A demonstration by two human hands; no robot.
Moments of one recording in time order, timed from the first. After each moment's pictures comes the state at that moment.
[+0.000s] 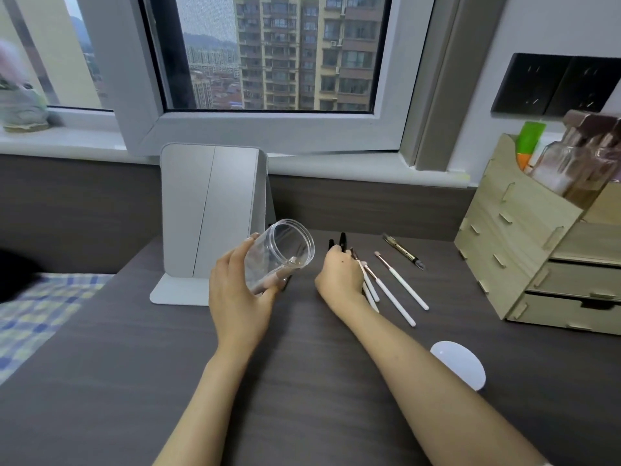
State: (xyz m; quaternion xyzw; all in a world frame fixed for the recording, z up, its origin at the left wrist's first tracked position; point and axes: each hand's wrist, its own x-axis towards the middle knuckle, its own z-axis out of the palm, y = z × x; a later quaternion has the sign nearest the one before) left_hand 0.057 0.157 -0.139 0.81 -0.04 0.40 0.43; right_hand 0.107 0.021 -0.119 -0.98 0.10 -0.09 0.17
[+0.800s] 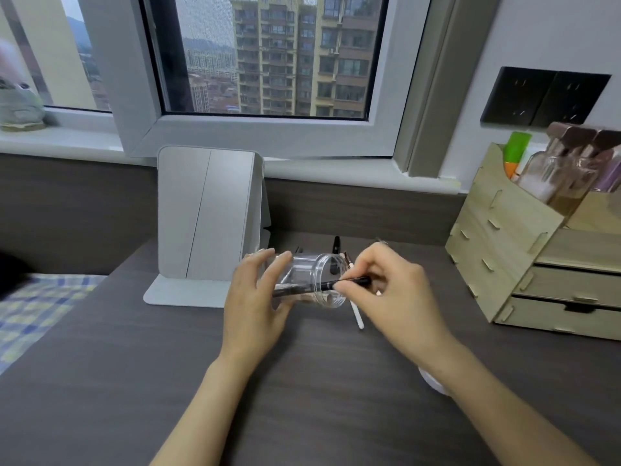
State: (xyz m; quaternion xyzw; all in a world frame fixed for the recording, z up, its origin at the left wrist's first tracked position) left_hand 0.052 0.149 -0.144 0.84 -0.20 0.39 0.31; right_hand -0.010 -0.029 -0.059 -0.84 -0.12 -0.22 0.47
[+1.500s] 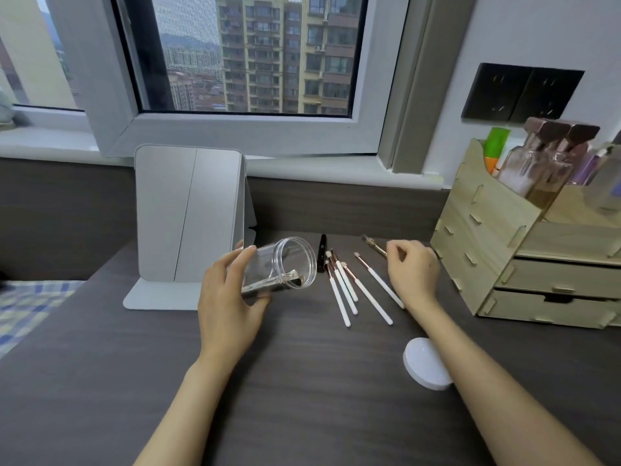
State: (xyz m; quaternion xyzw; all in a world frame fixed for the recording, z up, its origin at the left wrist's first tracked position) left_hand 0.058 0.154 -0.148 0.84 -0.13 0.39 0.36; right_hand 0.089 -0.111 -0.119 -0.89 0.14 -0.32 0.30
